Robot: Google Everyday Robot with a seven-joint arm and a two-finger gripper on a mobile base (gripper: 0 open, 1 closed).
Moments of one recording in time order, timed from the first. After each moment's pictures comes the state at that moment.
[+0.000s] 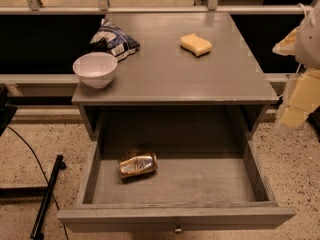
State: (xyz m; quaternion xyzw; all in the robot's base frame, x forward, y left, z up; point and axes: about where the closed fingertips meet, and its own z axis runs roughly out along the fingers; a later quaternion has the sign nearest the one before) arm 0.438 -0.216 0.979 -0.60 0.78 -0.04 0.16
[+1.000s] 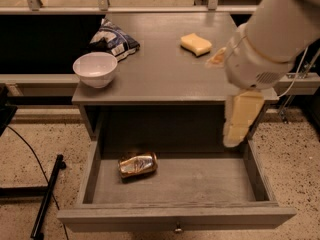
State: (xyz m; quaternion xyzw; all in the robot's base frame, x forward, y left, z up) arm 0.447 -0.122 0.941 -0.72 0.67 -0.01 0.17
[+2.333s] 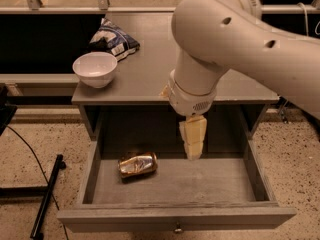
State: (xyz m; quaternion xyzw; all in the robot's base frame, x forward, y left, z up) arm 0.473 -0.047 0.840 -0.82 0.57 -0.01 0.11
